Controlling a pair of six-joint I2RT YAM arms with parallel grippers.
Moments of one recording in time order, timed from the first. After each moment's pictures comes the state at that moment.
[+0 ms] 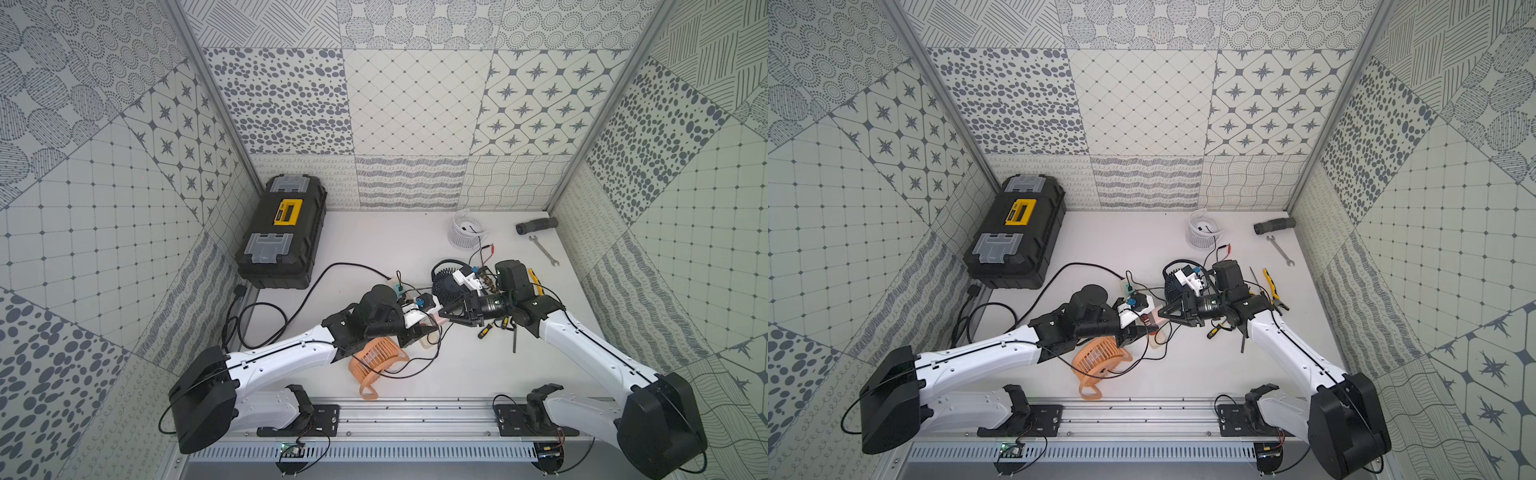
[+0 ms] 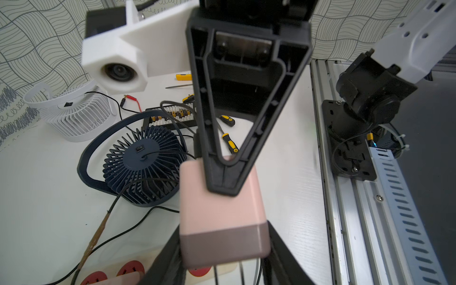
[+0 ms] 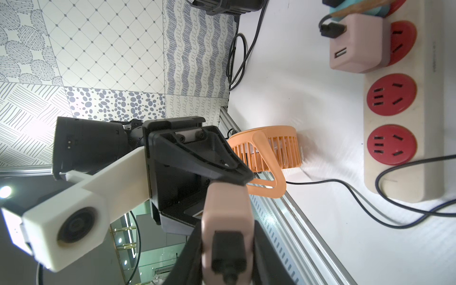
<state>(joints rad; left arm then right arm) -0.83 1.26 0.73 0.05 0.31 0.22 0.39 1.15 0.73 -0.30 -1.12 0.71</state>
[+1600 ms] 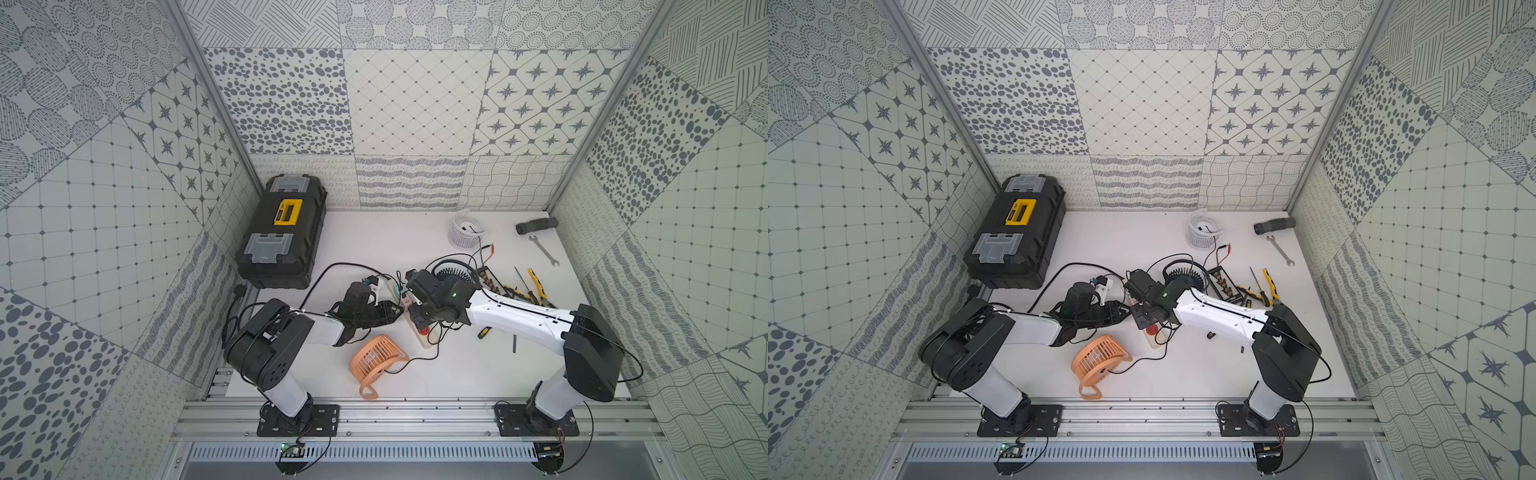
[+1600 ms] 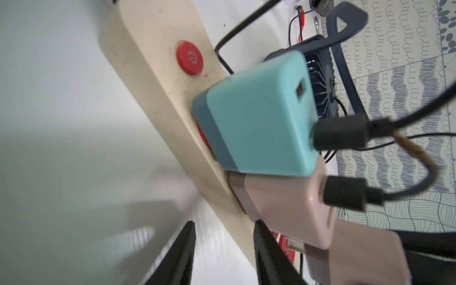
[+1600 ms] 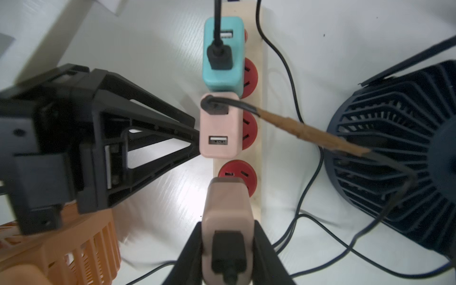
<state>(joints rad) -0.44 1.68 0.52 0.49 0.44 -0.77 0.93 1.63 1.17 -0.64 0.14 0.38</state>
